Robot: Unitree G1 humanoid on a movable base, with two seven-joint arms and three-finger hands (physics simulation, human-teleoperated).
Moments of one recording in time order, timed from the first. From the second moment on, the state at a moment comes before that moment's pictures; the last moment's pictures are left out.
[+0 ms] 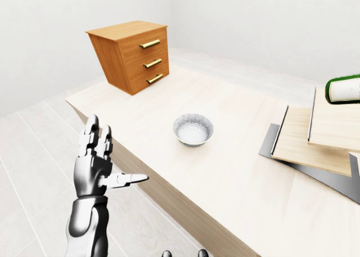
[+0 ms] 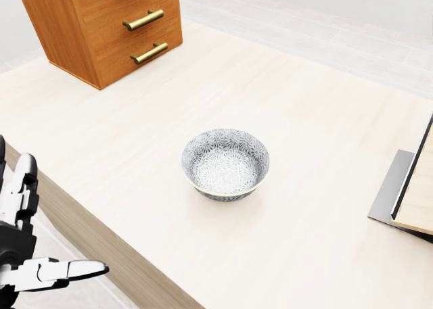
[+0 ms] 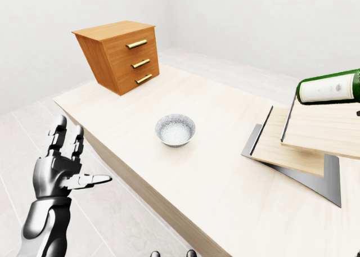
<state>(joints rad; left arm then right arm) 0.17 0.00 0.23 -0.52 -0.21 0.09 -0.14 -0.49 -1.11 -0.60 0.53 1.34 0.09 -0.11</state>
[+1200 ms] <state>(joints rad) 0.16 0.01 0.22 -0.49 -0.22 0.09 -0.14 -0.77 -1.06 -0.45 0.90 0.96 0.09 0.14</state>
